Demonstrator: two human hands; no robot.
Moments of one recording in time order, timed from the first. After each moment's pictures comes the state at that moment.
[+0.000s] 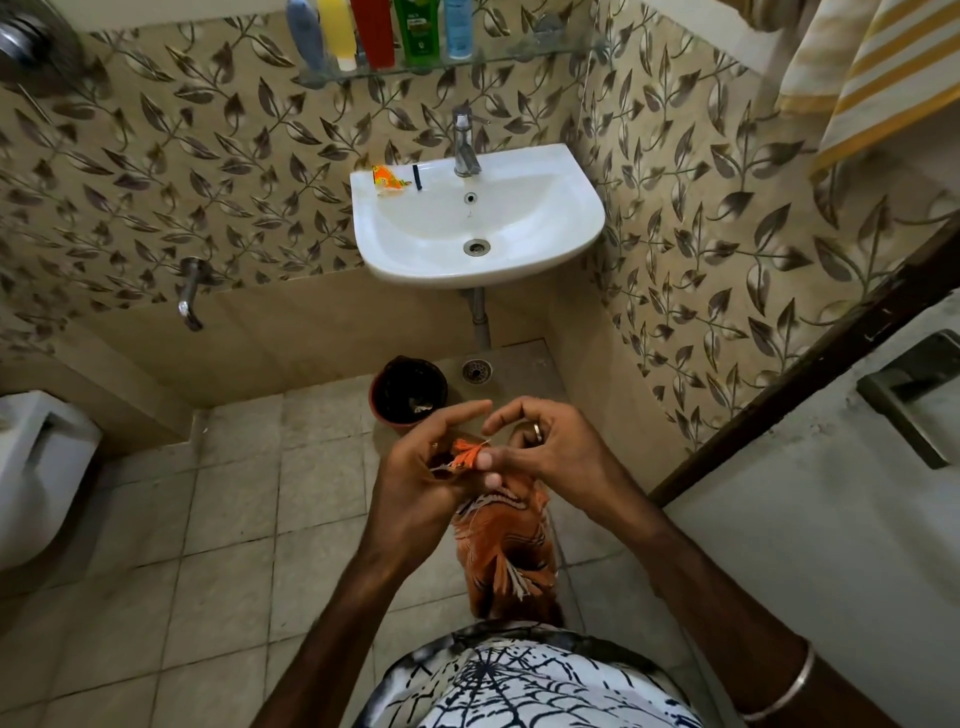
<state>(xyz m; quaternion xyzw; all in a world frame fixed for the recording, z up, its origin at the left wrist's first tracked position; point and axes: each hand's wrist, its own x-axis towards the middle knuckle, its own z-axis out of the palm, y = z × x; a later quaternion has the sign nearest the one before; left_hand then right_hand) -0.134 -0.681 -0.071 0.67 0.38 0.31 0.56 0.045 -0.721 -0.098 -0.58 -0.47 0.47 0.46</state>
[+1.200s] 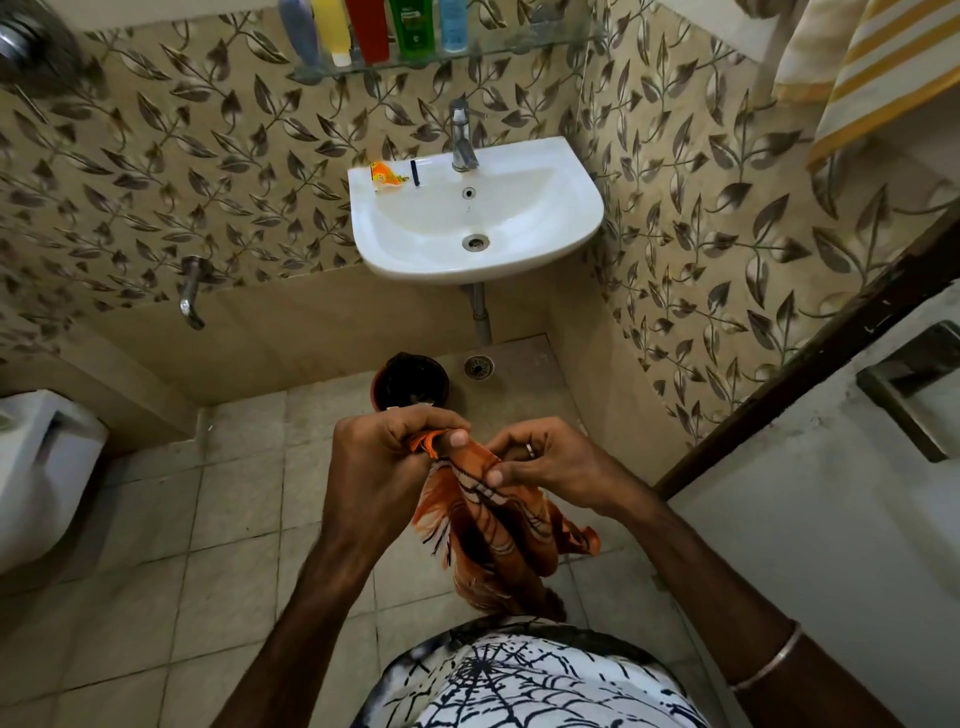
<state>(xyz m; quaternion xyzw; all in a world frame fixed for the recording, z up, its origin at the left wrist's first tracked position) -0.142 -0.669 -0.050 0.78 0.39 0.36 0.35 0.063 -0.721 -0.120 -0.53 -0.50 0.56 0.39</state>
